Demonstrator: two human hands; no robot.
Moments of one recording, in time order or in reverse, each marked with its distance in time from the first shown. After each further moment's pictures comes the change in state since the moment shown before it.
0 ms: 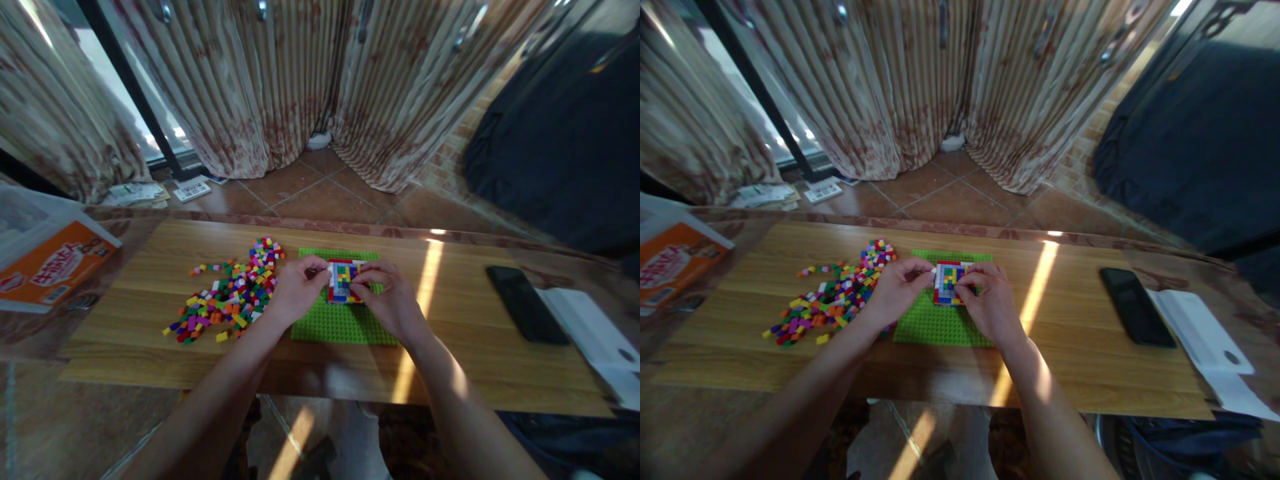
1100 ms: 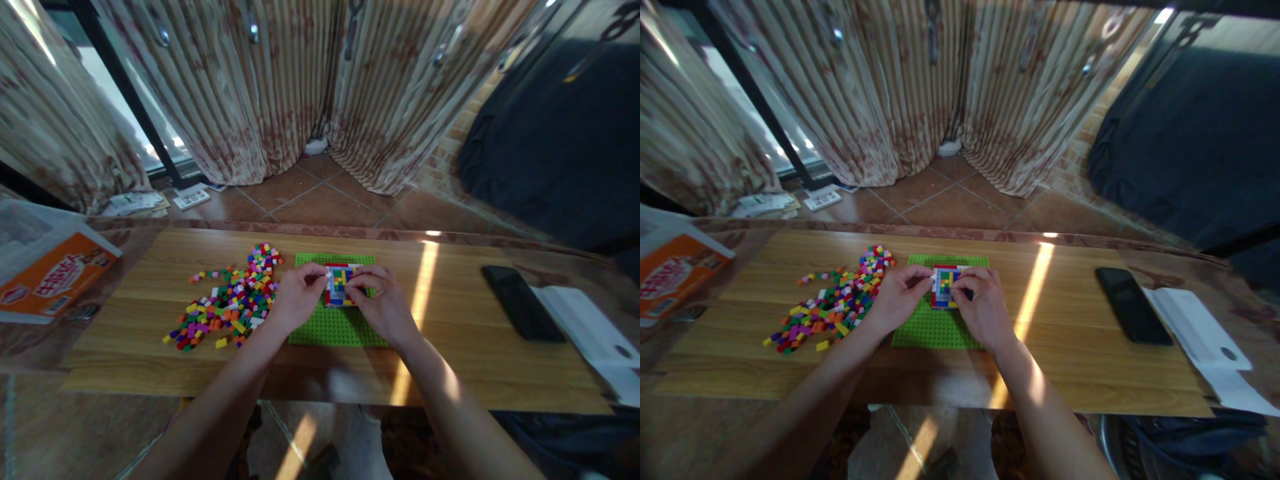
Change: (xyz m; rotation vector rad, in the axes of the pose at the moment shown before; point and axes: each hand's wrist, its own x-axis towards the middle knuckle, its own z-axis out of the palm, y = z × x) left_hand -0.002 -0.002 0.005 0.051 0.028 -0.008; right_hand -0.002 -0.002 0.005 0.035 0.005 -0.014
